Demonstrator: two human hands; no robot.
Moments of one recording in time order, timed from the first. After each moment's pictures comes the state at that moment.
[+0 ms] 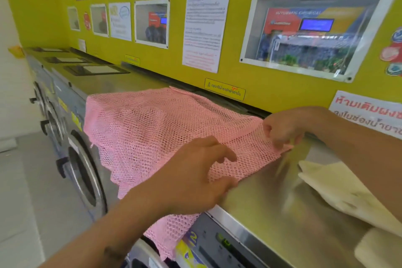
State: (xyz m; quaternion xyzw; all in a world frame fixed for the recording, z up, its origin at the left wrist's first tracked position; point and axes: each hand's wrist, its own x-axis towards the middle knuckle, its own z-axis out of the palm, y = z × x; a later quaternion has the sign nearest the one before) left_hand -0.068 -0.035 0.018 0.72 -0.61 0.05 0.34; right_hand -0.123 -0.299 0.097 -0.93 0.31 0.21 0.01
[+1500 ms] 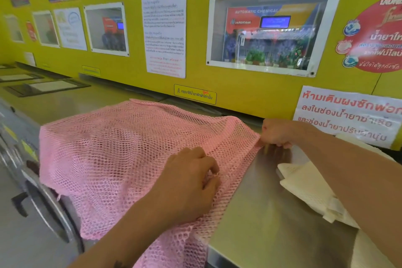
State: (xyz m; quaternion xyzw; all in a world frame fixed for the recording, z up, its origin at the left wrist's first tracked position) left_hand -0.050 -0.097 0.009 0.76 -0.59 0.08 0.26; right_hand -0.145 -0.373 0.059 -0.89 0.44 0.04 0.15
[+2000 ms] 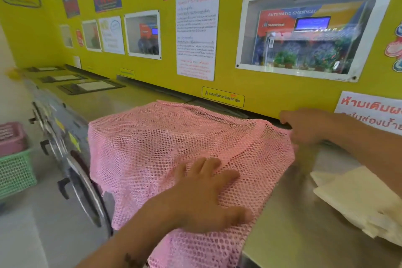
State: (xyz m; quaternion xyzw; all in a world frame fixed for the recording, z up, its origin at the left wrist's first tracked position) left_hand -0.046 -0.062 0.017 0.81 -0.57 -0.10 0.10; right_hand -0.137 -0.349 0.096 -0.94 0.30 0.09 -0.10
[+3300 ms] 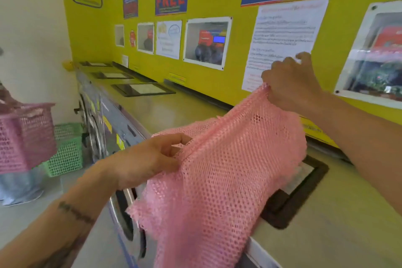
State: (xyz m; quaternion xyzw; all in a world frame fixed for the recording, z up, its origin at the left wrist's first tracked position) left_hand 0.212 0.067 0.044 0.66 -0.41 -0.32 0.55; right_hand 0.142 -0.243 0.160 -0.88 0.13 -0.29 -0.36
